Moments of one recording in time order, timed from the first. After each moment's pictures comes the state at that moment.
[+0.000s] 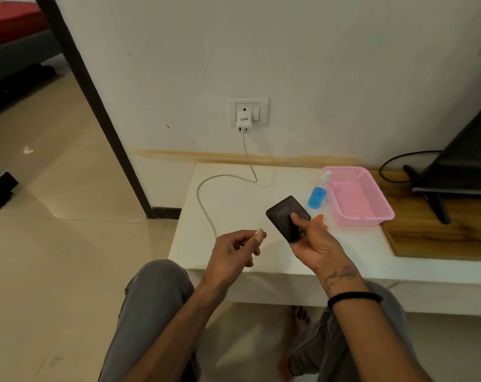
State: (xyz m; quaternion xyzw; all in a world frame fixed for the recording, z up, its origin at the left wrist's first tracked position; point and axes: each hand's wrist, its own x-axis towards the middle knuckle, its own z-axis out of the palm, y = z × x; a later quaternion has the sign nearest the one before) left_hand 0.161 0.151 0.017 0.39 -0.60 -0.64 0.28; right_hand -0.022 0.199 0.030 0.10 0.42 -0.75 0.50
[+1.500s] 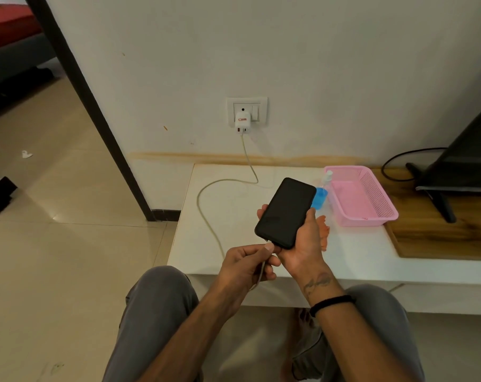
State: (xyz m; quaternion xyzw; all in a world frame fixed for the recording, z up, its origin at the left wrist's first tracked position) left_hand 0.148 0.161 0.010 0.34 -0.44 -0.80 0.22; right_hand -0.008 0.174 -0.003 0.01 0.35 -0.77 0.53
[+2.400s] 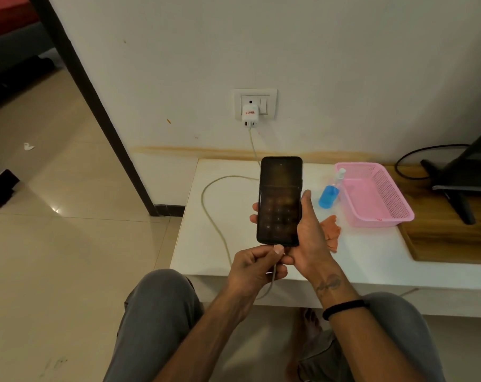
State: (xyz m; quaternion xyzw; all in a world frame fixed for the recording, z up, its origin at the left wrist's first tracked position) left_hand 0.140 0.156 -0.004 0.36 -0.43 -0.80 0.23; right_hand -0.011 0.166 -0.002 -0.14 0.45 -0.68 0.56
